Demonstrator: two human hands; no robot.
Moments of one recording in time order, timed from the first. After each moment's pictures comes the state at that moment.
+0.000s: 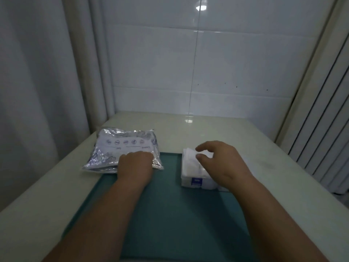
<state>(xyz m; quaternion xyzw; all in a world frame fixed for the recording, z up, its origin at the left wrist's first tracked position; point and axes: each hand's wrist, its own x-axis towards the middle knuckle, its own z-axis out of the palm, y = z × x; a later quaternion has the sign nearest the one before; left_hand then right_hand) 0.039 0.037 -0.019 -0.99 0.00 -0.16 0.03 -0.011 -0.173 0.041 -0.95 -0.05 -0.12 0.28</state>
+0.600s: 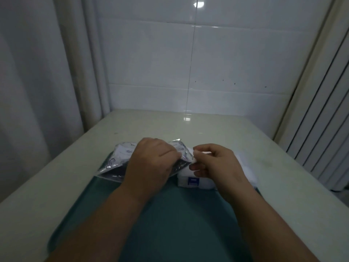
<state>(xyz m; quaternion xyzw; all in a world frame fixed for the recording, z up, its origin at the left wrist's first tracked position) 0.008 0.007 -0.003 -0.79 0.32 -0.50 -0.14 -0.009 -0.168 0.020 -0.73 0.02 -0.05 0.68</state>
